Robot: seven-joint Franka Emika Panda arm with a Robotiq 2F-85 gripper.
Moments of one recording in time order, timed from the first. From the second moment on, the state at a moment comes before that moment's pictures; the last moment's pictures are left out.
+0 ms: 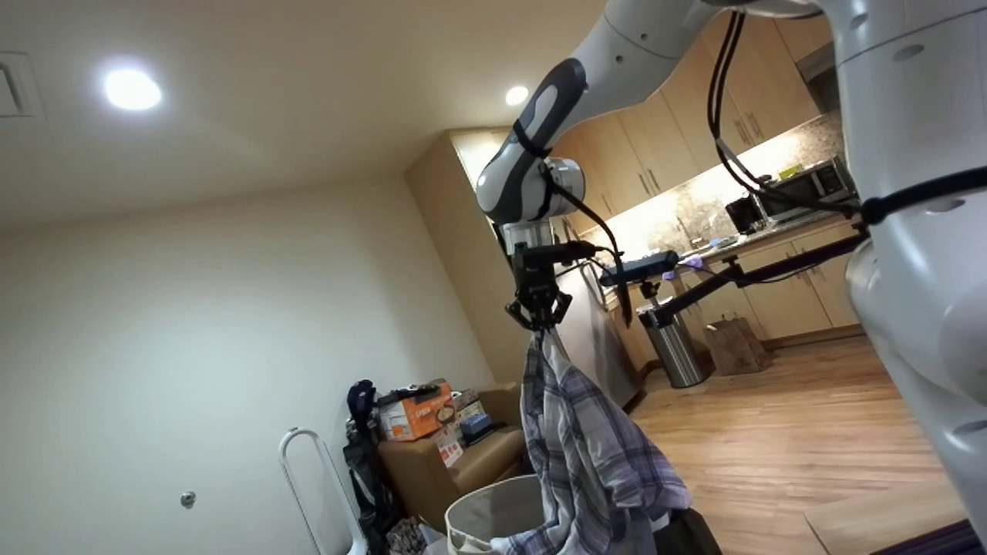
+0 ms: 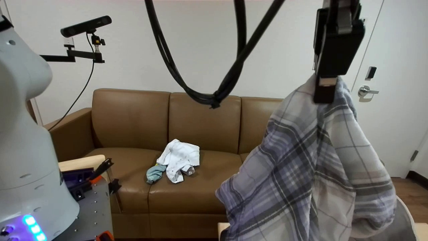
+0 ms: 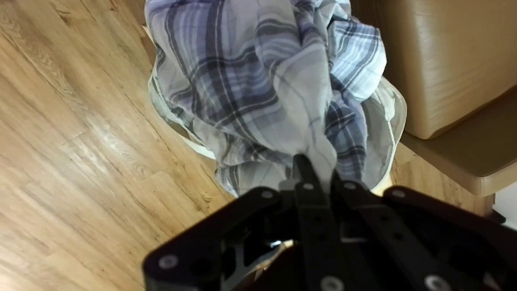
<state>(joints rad) -0.22 -0.28 -0.54 -2.16 0.07 2.12 0.21</state>
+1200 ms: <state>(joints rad) -0.33 0.22 -0.44 -2.06 0.20 2.35 0.07</state>
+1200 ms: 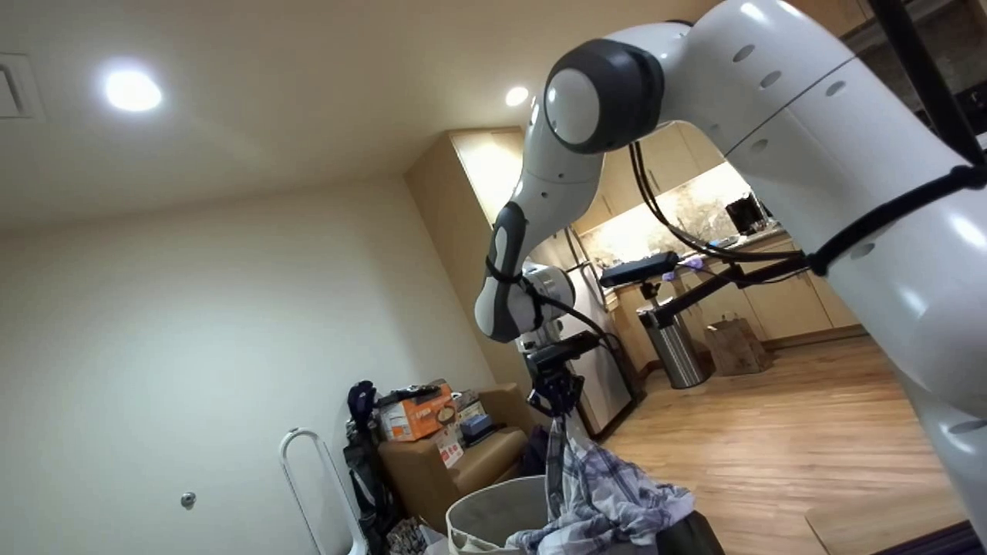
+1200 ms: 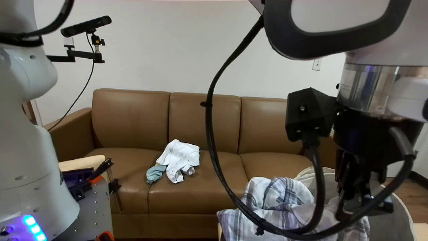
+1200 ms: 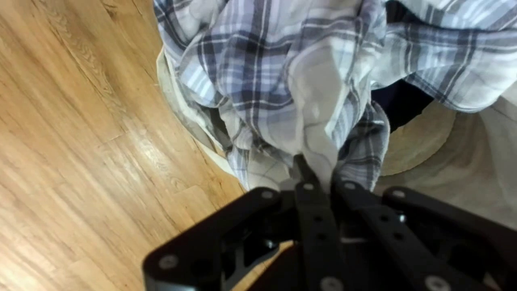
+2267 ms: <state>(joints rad) -0.42 0.54 -0.18 -1.88 0.44 2.37 -0.27</state>
